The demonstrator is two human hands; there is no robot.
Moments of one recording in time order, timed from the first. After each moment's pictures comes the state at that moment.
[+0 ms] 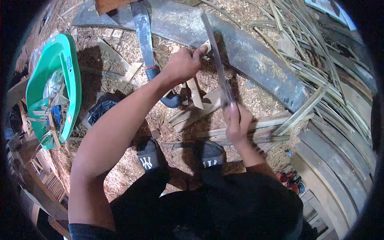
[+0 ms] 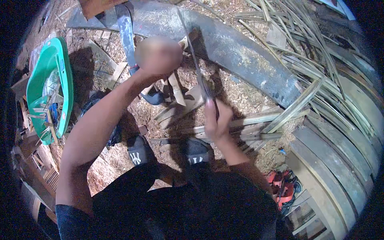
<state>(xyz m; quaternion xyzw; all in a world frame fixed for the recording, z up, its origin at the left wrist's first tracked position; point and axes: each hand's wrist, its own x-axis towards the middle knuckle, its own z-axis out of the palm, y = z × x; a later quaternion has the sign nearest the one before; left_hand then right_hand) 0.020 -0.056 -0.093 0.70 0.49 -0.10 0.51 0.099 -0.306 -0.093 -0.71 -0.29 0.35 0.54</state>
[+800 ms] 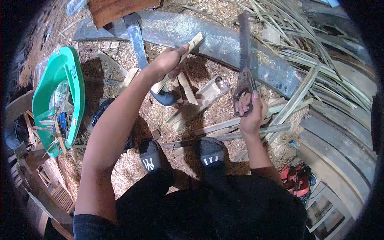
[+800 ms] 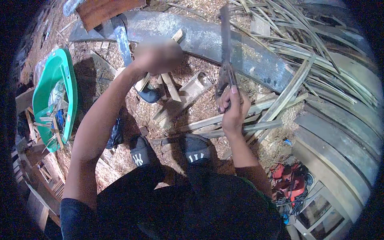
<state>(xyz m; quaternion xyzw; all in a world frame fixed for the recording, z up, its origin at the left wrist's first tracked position) 0.014 -0.046 -0.084 0.56 0.47 -0.09 0.68 0.130 -0.323 -0.069 -0.58 -0.08 0.34 0.74</state>
